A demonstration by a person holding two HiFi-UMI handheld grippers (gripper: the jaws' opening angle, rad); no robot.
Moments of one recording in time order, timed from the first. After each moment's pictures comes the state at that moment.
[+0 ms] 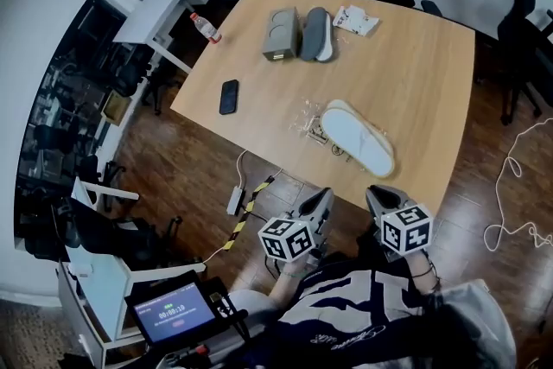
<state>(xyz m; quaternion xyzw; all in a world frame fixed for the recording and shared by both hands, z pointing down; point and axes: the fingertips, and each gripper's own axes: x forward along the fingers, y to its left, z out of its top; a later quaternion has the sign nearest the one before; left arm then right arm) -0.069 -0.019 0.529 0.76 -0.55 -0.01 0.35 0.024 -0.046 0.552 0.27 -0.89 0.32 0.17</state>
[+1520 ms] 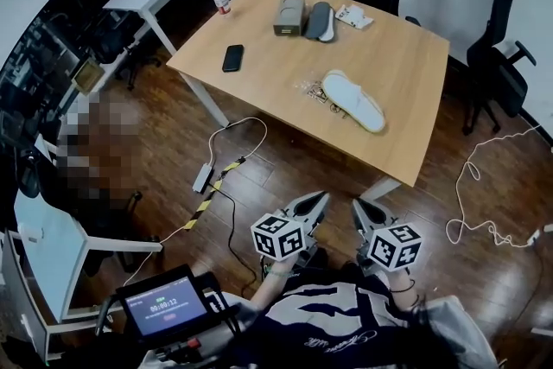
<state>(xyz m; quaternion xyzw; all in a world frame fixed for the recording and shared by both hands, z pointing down) -0.048 0.180 0.506 0.81 -0.48 -0.08 0.34 0.021 0.174 0.500 0.30 -0.89 0.31 0.12</state>
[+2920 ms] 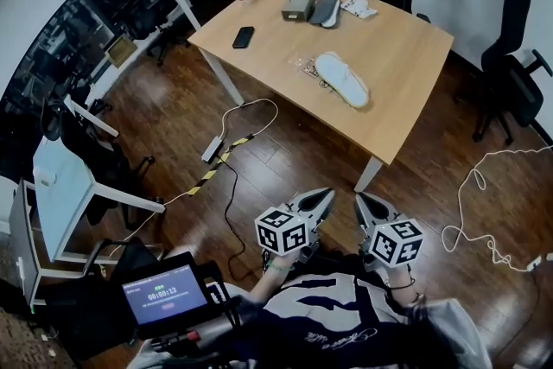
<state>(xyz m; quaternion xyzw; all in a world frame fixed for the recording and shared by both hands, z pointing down) 0.104 0.237 0.496 0.78 -0.53 -0.06 0.32 0.164 0.220 0.495 0.24 -0.92 0.30 0.11</state>
